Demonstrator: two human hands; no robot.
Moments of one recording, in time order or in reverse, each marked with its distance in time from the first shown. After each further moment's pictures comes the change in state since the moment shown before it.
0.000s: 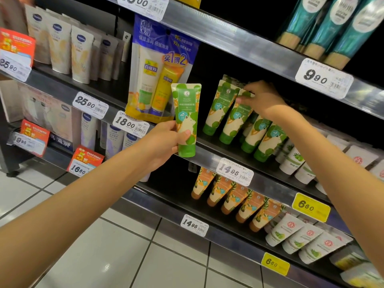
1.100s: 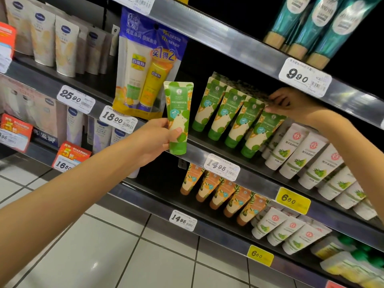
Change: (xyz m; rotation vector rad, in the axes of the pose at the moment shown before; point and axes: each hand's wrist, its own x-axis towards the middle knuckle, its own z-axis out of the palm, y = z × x) left_hand 0.002 -0.002 0.005 0.013 -0.026 -0.037; right_hand -0.031 0.079 -0.045 0.040 -0.046 0.001
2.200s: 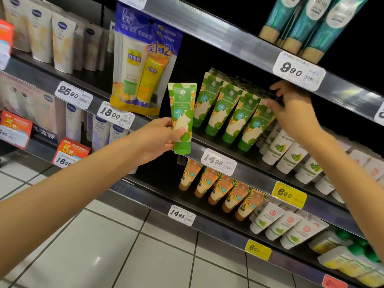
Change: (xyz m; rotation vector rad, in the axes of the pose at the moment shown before) left_hand -0.002 -0.006 0.006 0.002 -0.074 -0.020; right_hand -0.037 -0.025 0.022 -0.104 0.386 0.014
